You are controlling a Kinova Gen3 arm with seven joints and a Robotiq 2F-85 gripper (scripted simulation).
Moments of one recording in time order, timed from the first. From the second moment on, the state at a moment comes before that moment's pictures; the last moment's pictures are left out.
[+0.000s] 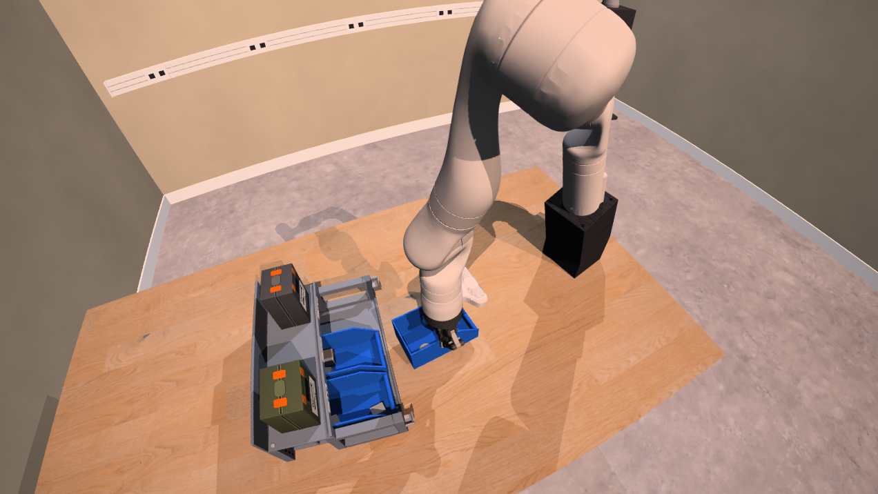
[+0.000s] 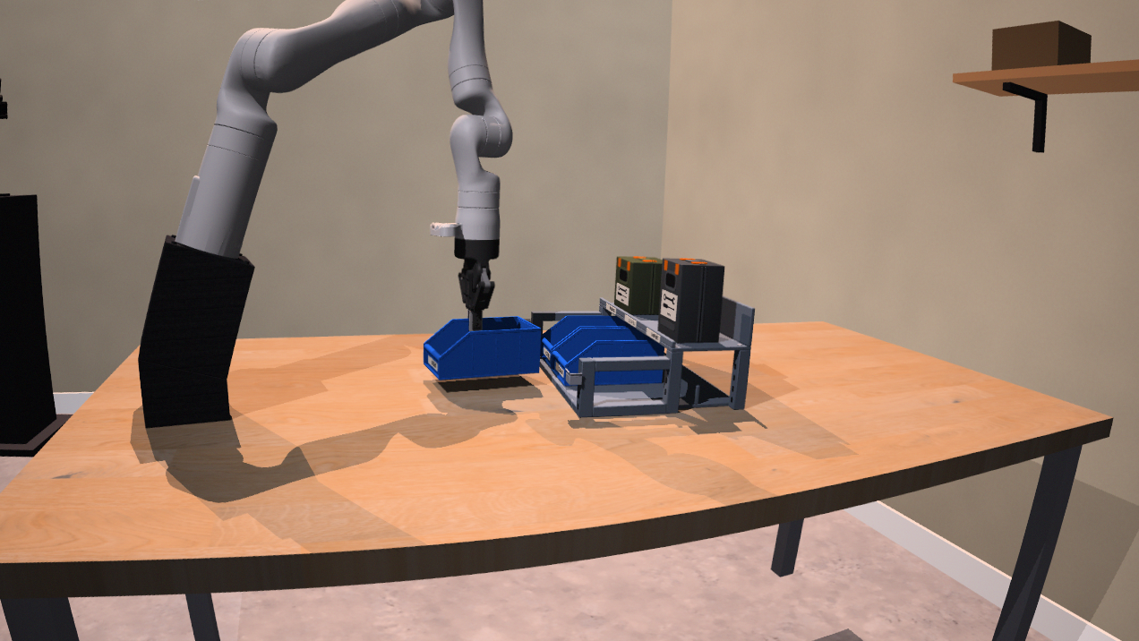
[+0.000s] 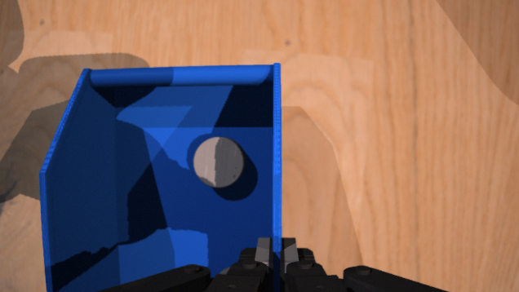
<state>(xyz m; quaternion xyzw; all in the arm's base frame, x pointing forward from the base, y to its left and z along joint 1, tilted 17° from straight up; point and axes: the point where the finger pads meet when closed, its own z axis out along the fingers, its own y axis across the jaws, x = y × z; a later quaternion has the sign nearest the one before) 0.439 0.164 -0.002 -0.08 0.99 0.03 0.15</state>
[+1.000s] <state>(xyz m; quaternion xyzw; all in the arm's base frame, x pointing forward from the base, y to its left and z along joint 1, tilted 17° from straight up) 0.438 0.164 0.003 -0.08 0.99 0.03 0.15</state>
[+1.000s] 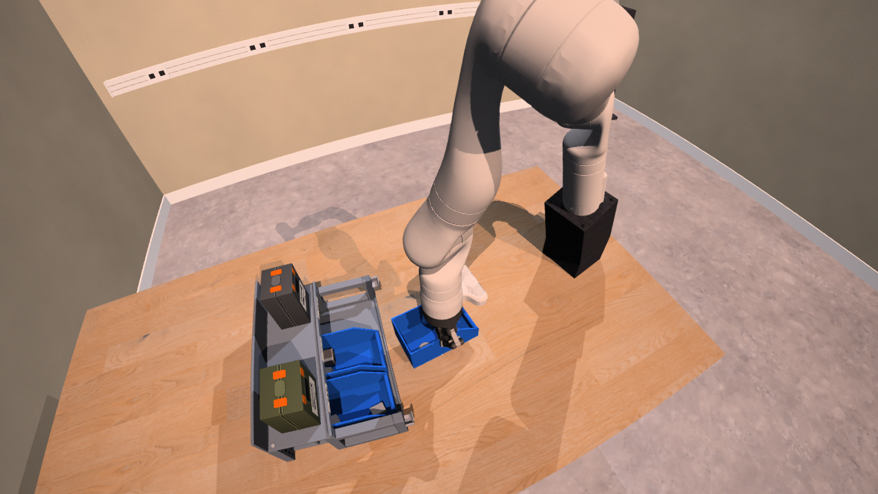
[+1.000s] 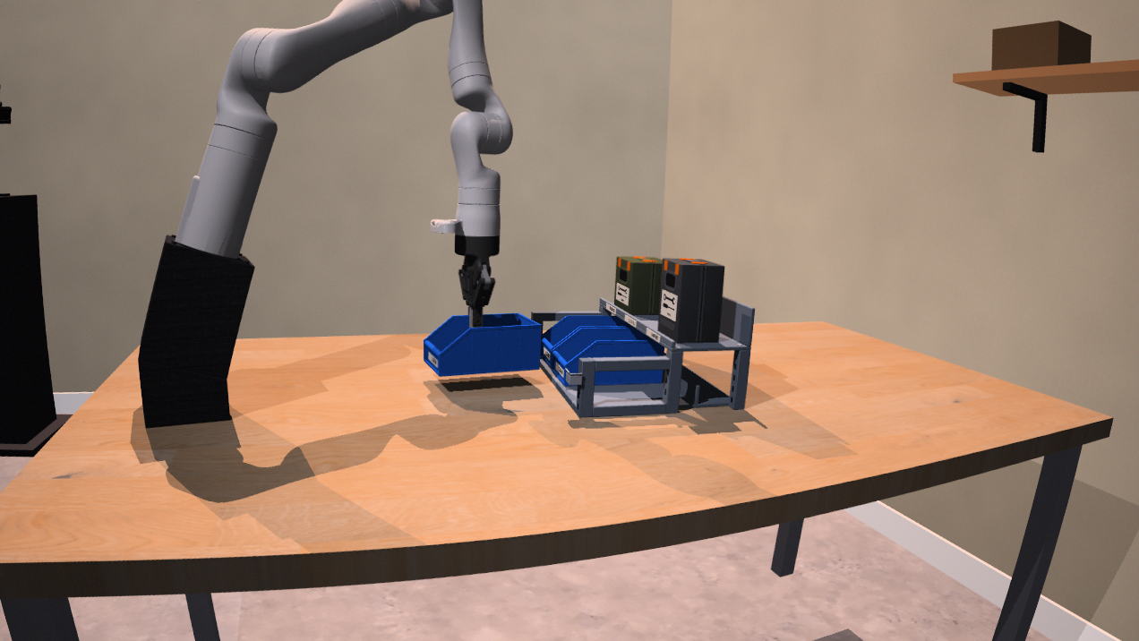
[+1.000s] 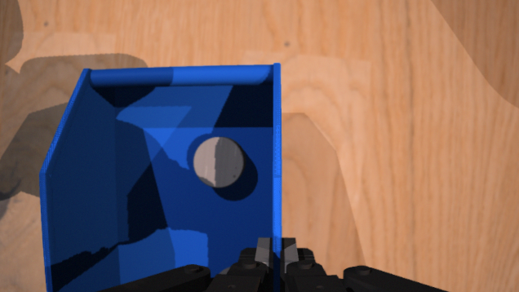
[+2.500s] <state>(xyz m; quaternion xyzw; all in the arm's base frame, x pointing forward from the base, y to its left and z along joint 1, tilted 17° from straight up) 0.434 0.111 -0.007 0.02 0.99 0.04 0.14</state>
